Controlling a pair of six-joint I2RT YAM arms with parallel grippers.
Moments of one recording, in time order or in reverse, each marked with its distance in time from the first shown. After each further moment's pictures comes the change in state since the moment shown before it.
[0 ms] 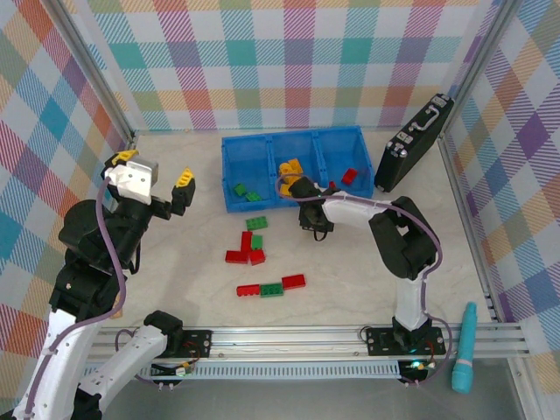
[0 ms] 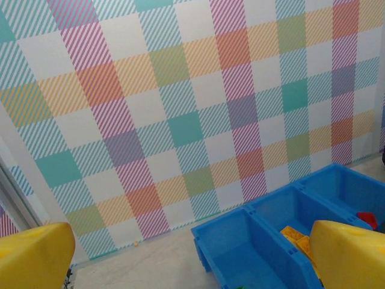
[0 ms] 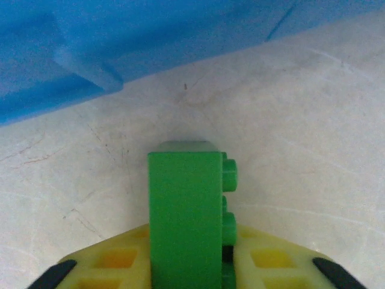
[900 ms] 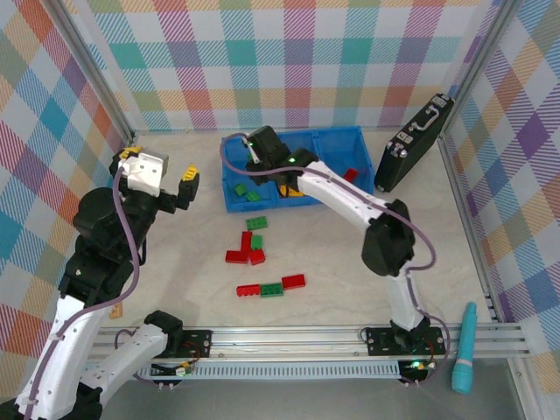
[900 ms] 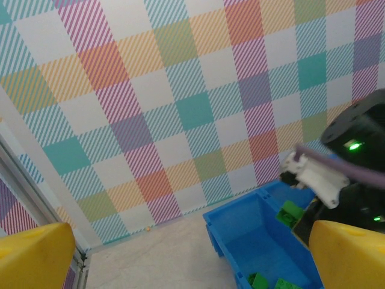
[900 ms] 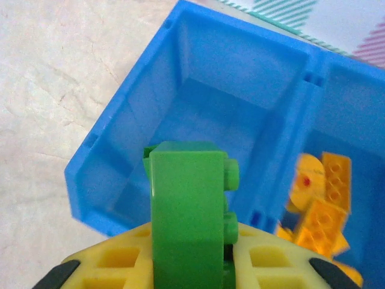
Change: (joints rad) left arm 0.000 0.066 0.000 -0.001 -0.052 0.034; right arm 0.135 0.181 0.768 -0.089 -0.073 -0.652
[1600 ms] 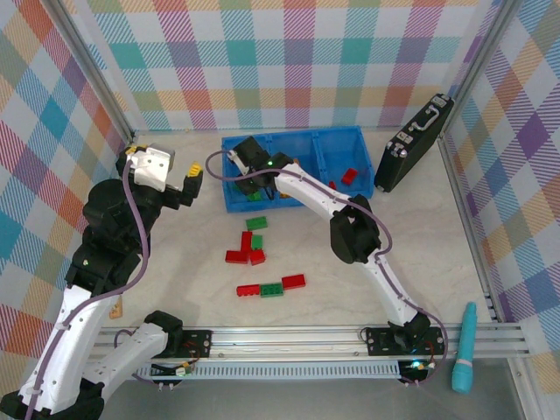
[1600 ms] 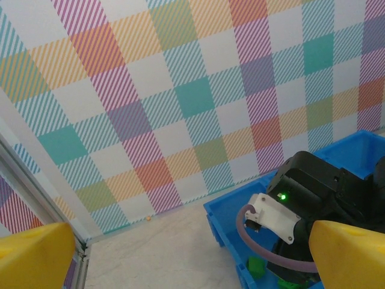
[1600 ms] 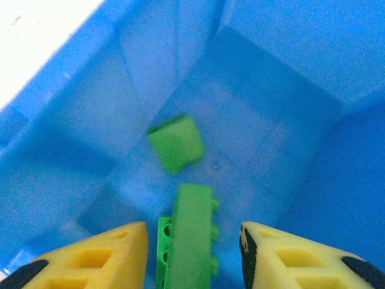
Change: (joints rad) left arm 0.025 0.031 0.000 0.000 0.003 -0.001; right arm 0.000 0.305 0.255 -0.094 -0.060 -0.138
